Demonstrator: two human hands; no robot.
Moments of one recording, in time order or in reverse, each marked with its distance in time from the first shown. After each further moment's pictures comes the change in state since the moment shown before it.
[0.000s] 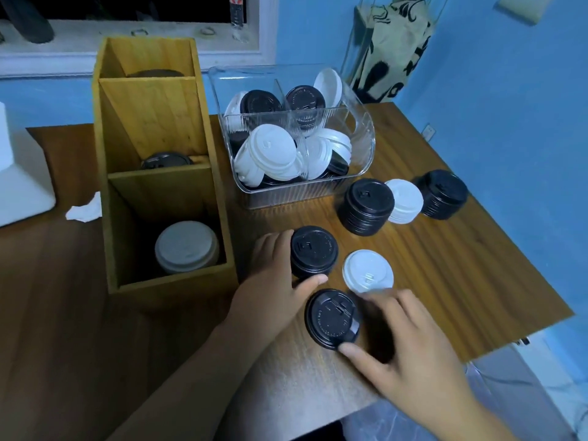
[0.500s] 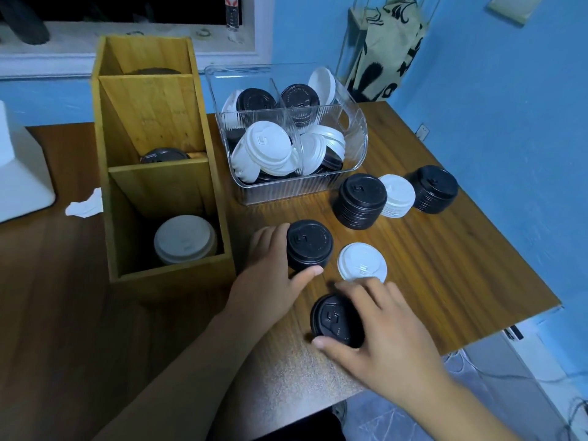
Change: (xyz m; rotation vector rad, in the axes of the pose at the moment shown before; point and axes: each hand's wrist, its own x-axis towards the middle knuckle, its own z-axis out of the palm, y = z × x) left_hand 0.000 -0.001 0.002 0.014 0.004 0.014; right_hand 0.008 -0.021 0.005 -0.136 -0.116 -0.021
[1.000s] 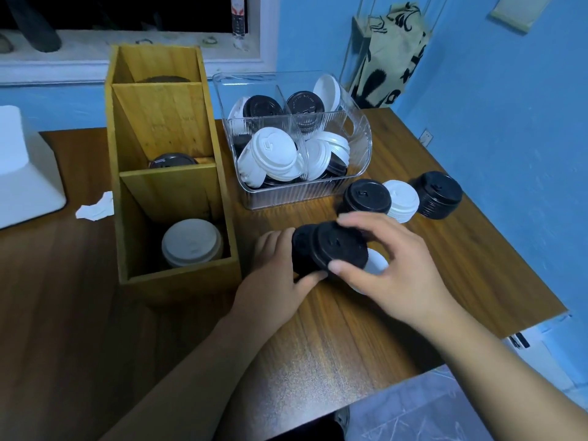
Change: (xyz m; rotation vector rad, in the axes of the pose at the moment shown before) left_hand 0.002 0.000 0.001 -0.041 -0.001 -0.019; right_hand 0.075 0.012 -0.037 0.520 0.211 -0.149
